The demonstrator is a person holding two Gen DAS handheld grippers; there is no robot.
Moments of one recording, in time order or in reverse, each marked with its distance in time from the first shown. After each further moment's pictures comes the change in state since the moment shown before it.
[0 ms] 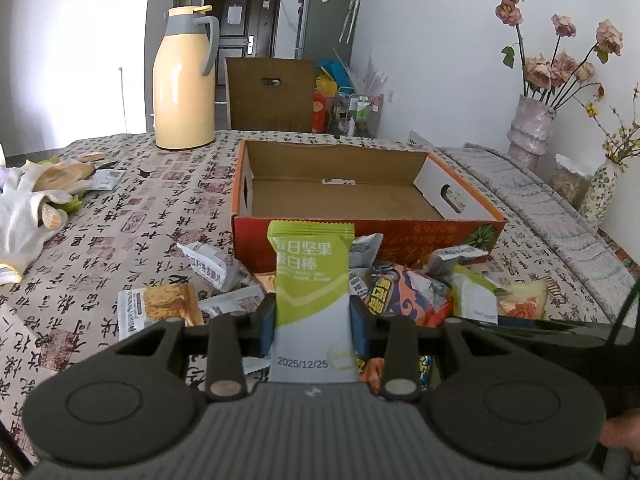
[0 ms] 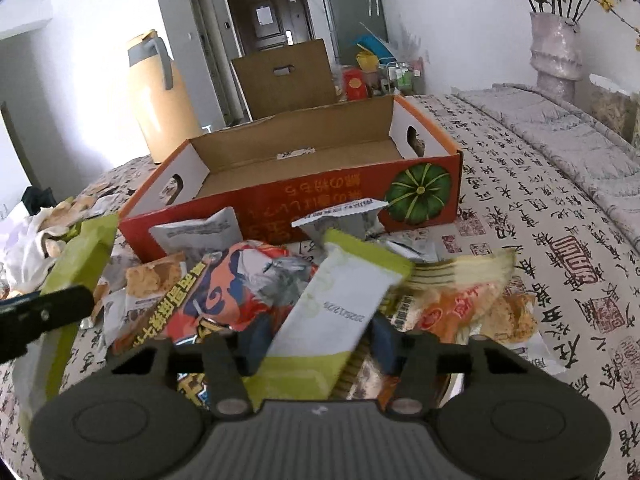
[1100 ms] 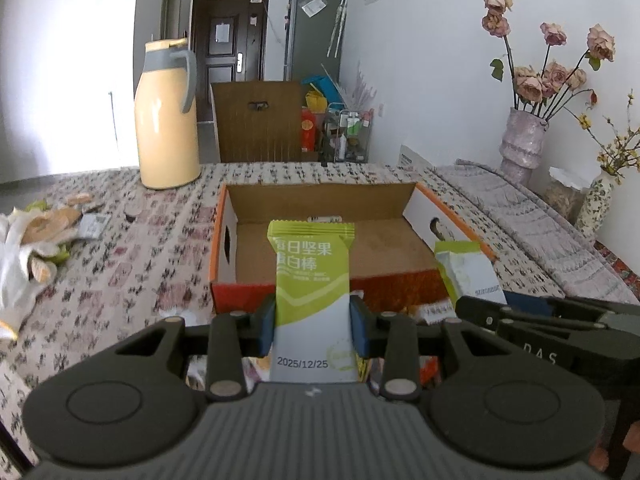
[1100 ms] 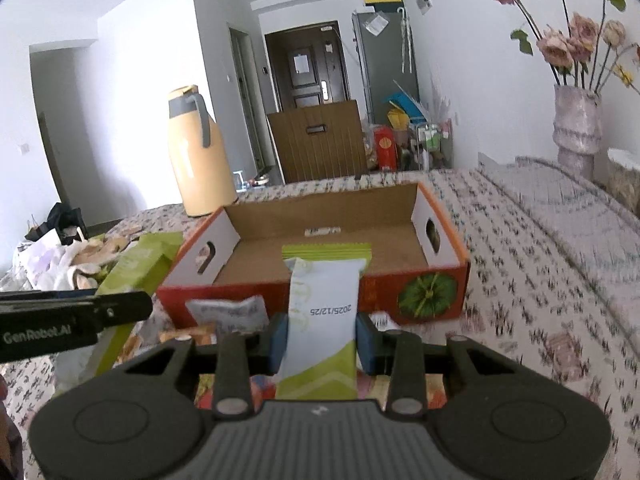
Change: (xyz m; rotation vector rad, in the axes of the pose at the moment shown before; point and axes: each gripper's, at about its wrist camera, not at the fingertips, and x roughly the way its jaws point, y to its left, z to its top) left arm 0.008 -0.023 0.046 0.056 -0.049 0.007; right arm -0.035 0.001 0.042 -0.091 -0.174 0.069
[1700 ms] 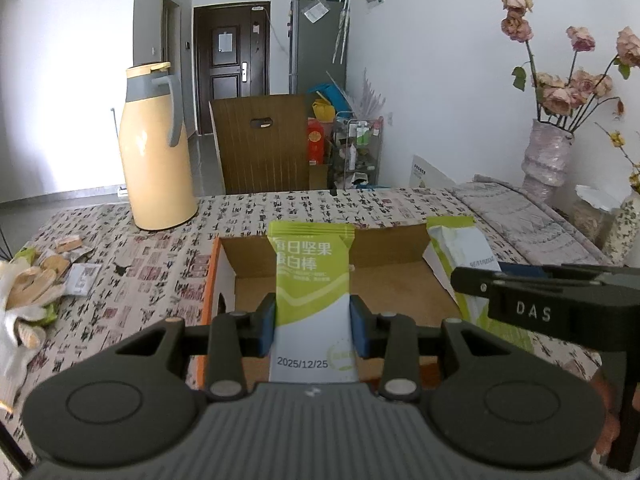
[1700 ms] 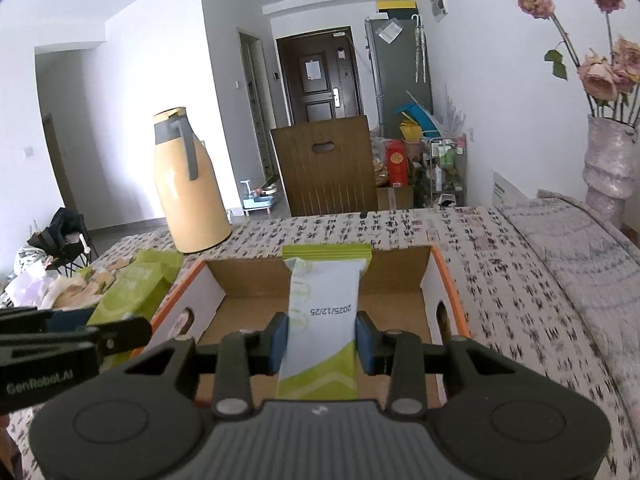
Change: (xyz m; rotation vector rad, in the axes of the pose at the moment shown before) left arm 0.066 -0.008 0.067 0.027 -0.008 0.039; right arm 0.073 -0.023 0.090 -0.025 -0.007 0.030
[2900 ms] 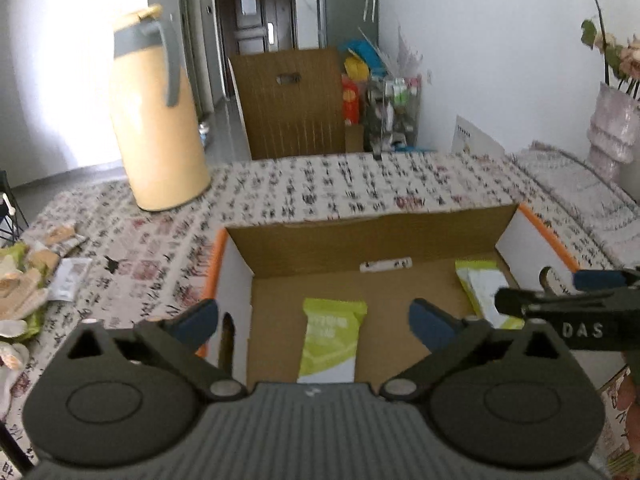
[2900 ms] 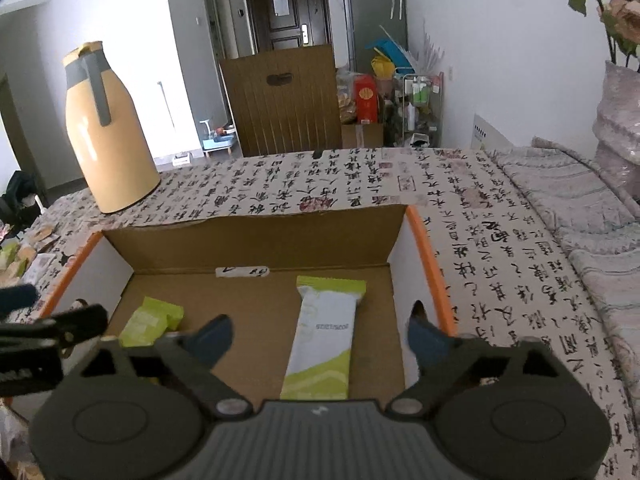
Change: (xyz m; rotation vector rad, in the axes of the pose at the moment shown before) left arm 0.108 0.012 0.019 -0.001 0.117 0.114; right arm 0.122 -0.044 0.014 0.014 0.205 -0.108
